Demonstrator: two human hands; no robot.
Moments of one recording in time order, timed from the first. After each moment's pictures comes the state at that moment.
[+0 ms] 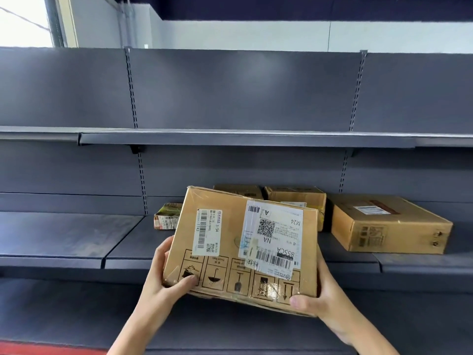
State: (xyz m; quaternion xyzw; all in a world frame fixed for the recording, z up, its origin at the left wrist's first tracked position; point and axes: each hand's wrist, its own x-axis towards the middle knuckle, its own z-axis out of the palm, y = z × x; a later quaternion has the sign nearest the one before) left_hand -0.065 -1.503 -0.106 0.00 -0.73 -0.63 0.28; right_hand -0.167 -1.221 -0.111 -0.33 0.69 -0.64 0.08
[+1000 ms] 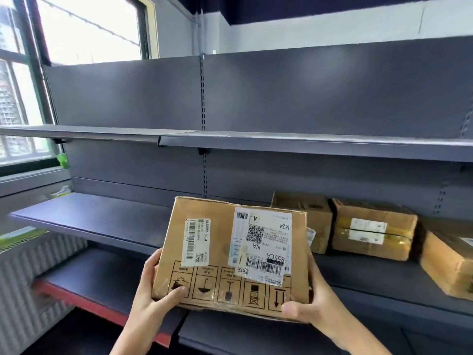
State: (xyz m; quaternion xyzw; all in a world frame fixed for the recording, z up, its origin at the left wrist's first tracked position) left_hand -0.012 -1.593 -0.118 0.08 -0.69 -0.61 0.39; right_hand -0.179 -1.347 -0.094 -0.40 0.63 -0.63 0.22
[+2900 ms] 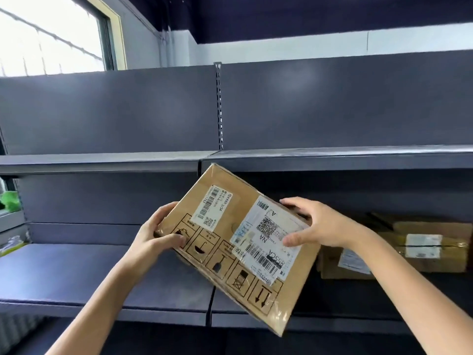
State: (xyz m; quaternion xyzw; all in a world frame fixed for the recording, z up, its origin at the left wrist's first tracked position) left_hand -0.098 -1.897 -0.004 -0.05 -0.75 -0.60 0.27; right_hand -0.214 -1.595 0.046 -0.38 0.84 -0.38 0.04
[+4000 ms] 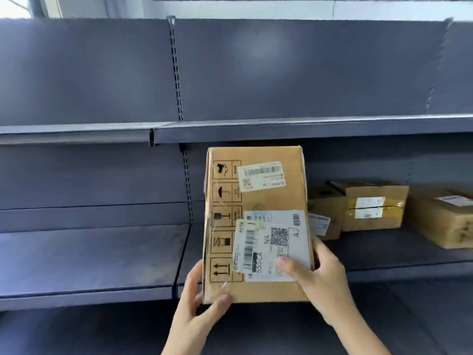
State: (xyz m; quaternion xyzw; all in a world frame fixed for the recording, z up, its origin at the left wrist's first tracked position) left_hand -0.073 -1.745 -0.127 0.01 -0.70 -0.69 0.20; right_hand -0.150 -1.549 -0.085 -0.16 0.75 -0.63 -0.10
